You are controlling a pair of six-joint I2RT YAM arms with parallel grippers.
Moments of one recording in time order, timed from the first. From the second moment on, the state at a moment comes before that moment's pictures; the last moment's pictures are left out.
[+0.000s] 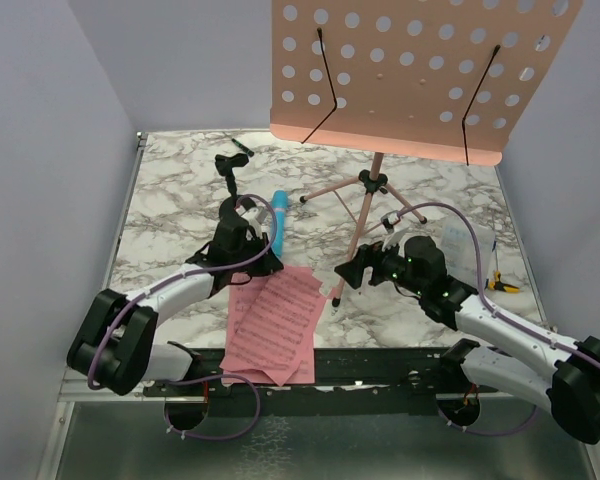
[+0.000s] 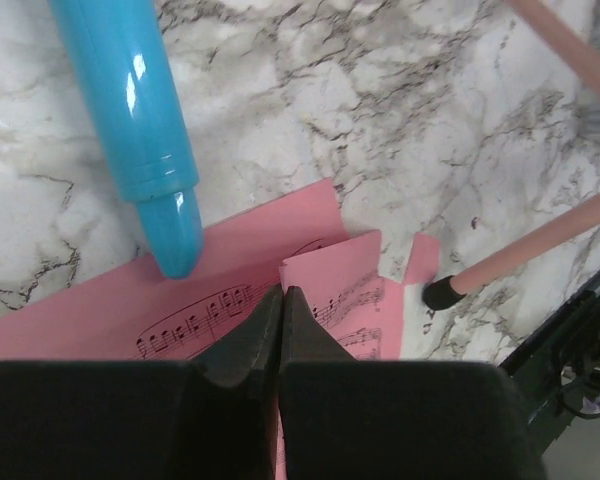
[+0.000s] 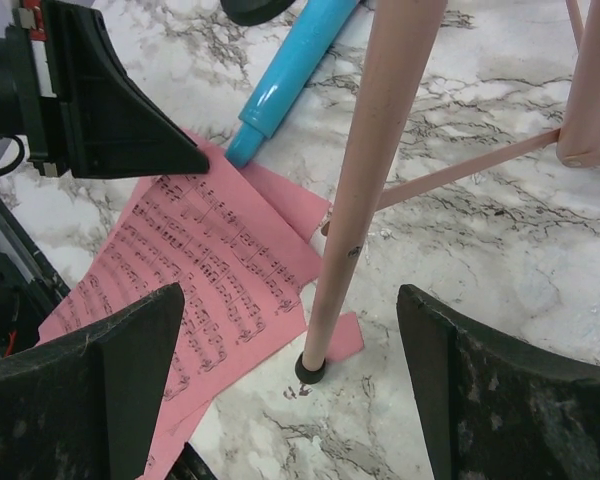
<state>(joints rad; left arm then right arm) -0.45 1.34 0.58 0.06 0.34 -0.50 0.65 0.98 0.44 0.20 -0.17 0.42</state>
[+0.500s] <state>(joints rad) -0.45 0.86 0.58 0.12 0.26 -0.55 0.65 0.91 0.44 0.27 -0.29 0.45</state>
